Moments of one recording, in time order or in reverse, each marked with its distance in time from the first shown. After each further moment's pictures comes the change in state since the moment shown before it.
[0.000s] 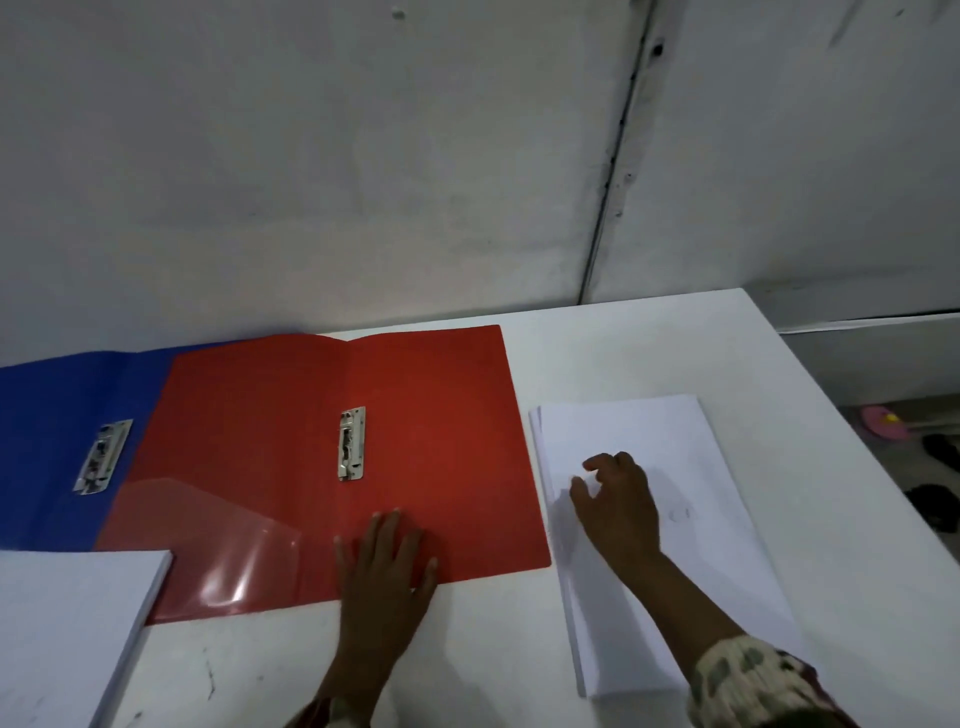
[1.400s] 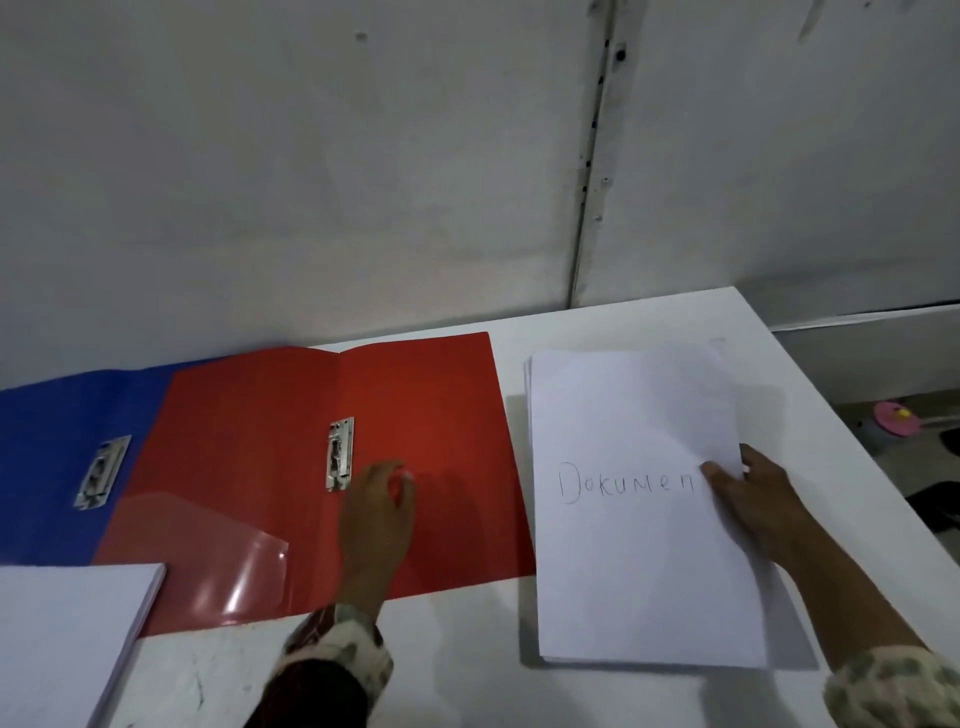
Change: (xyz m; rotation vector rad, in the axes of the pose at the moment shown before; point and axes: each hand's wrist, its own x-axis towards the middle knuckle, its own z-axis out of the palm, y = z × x) left_hand 0.068 0.034 -0.028 -0.432 0.290 -0.189; right_hand 0.038 0.088 -0.105 0.522 -0.059 0.352
